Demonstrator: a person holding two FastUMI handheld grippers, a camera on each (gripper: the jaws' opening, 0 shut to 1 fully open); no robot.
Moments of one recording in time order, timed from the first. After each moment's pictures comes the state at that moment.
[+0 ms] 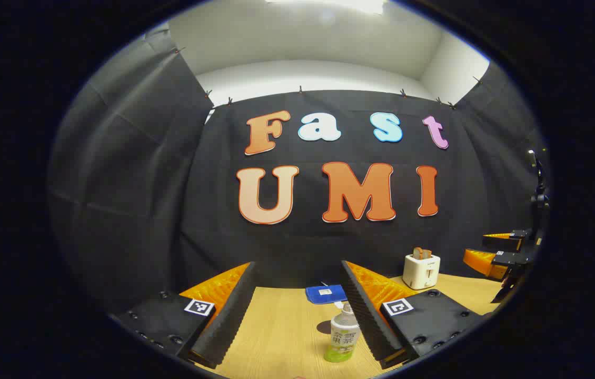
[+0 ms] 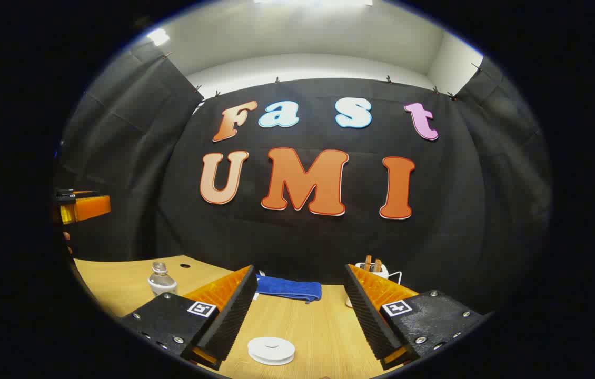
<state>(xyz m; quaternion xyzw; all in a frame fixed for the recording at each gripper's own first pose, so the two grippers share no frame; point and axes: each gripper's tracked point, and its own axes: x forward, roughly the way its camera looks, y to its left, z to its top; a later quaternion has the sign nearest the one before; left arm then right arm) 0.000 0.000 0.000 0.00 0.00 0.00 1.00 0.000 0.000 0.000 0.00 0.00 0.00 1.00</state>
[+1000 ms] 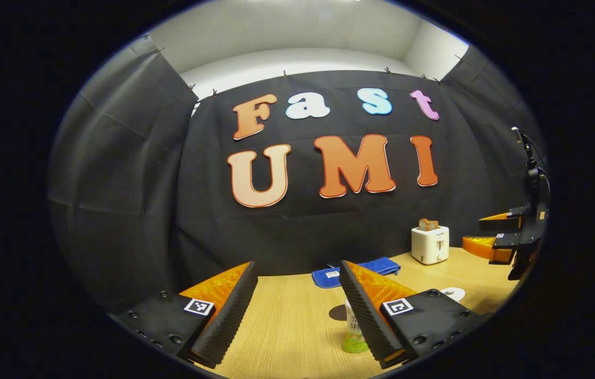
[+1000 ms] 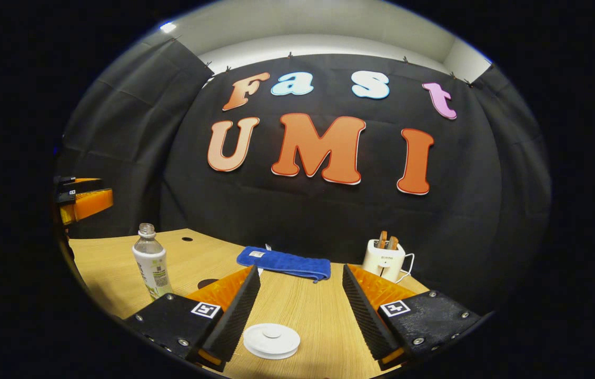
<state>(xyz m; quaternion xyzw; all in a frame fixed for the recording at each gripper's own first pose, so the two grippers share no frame) 0.016 -0.003 -0.061 0.08 0.03 -0.01 1.00 0.027 0.028 -0.071 -0.01 0.07 0.04 1.00</state>
